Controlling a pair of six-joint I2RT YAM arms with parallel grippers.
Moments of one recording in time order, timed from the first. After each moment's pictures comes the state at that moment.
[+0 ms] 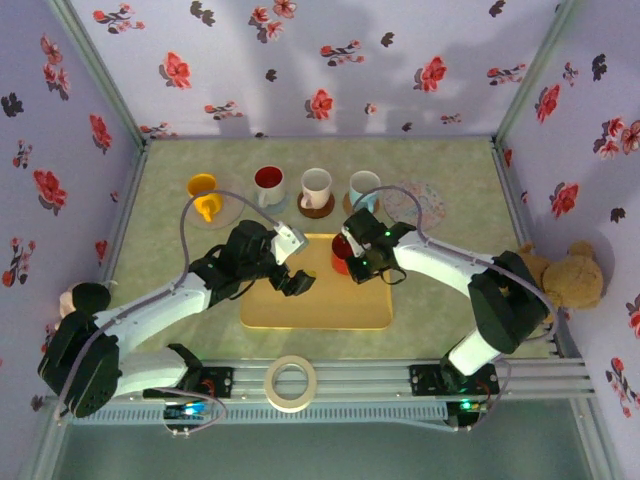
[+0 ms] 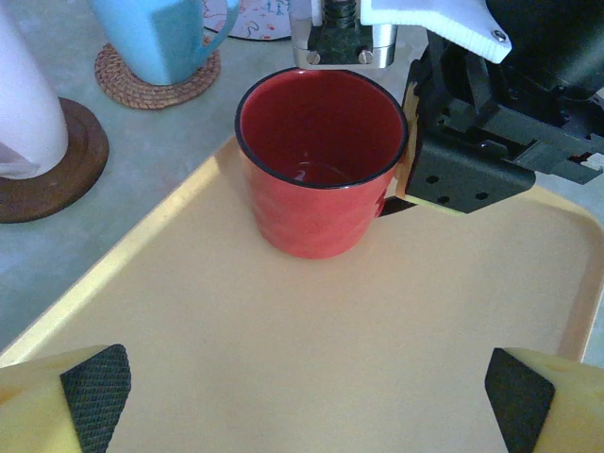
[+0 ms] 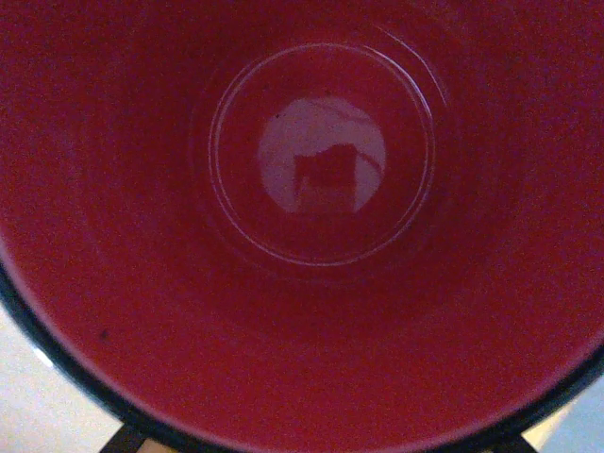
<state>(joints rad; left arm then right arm) -0.73 1.19 0.68 -0.12 0.27 0.14 0.71 1.57 0.99 -0.68 -0.05 0.22</state>
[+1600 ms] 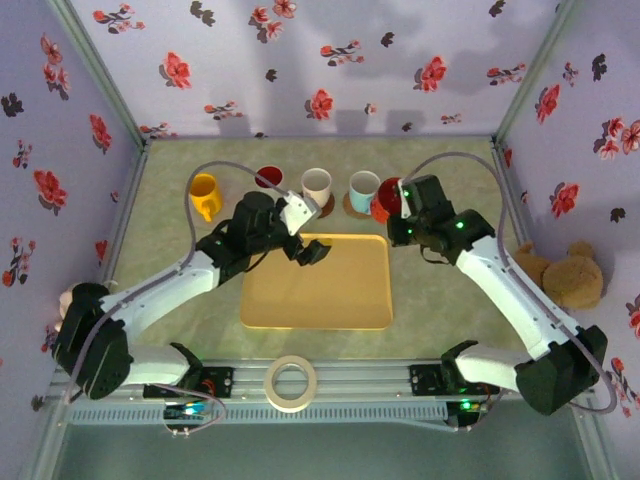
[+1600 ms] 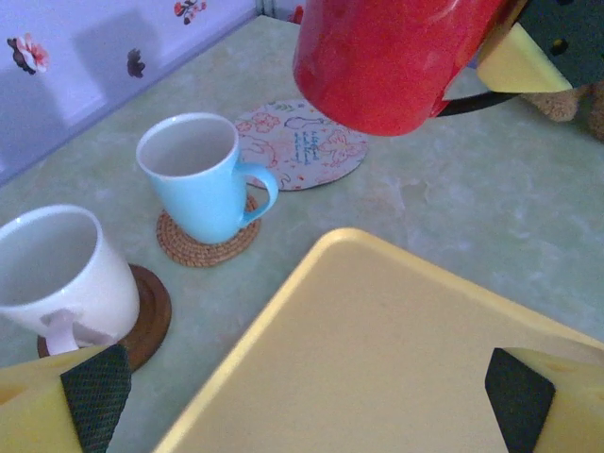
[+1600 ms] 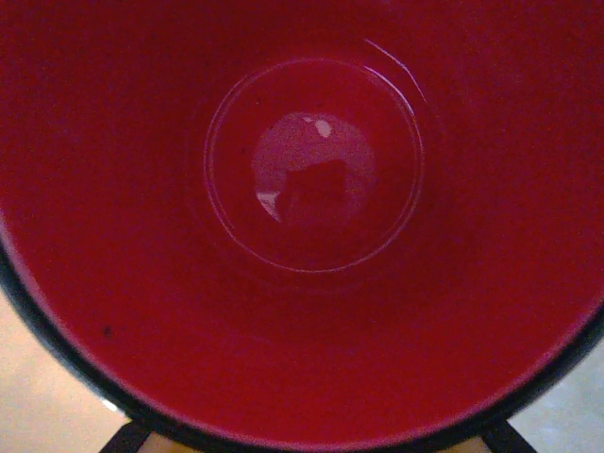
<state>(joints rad) -0.73 1.32 0.93 -0.05 0.26 0.19 0.49 1.19 1.16 -0.86 0.06 0.30</state>
